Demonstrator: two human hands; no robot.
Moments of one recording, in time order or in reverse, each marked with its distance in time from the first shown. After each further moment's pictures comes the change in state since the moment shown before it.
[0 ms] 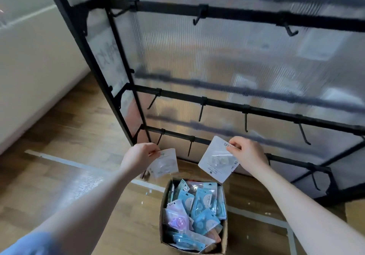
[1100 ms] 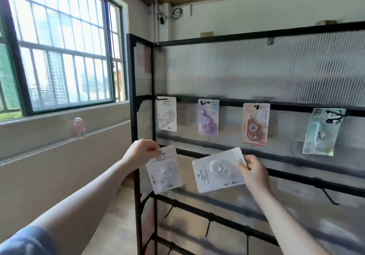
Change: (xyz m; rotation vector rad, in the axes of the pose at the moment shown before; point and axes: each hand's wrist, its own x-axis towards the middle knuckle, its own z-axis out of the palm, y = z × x) left_hand -0.005 0.147 -0.348 -0.116 0.485 0.084; right_hand -0.013 -0.178 -0.246 0.557 0.528 -0.267
